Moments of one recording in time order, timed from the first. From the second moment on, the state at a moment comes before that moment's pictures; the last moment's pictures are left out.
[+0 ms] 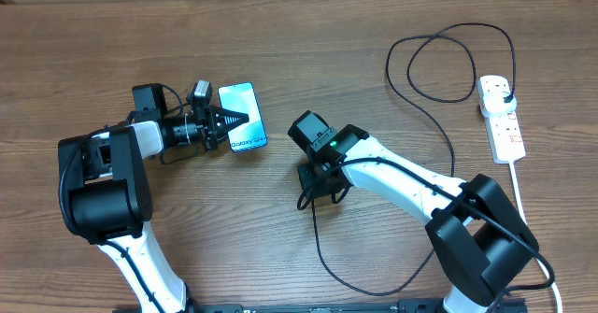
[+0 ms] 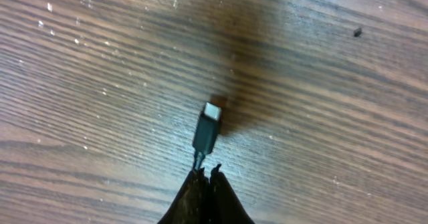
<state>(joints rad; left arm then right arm) 0.17 2.11 1.07 -0.08 1.49 -0.57 0.73 1.86 1.22 -0.80 -0.08 0.46</state>
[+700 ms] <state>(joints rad) 0.17 2.11 1.07 -0.08 1.49 -0.57 0.76 1.86 1.22 -0.78 -0.15 0.53</state>
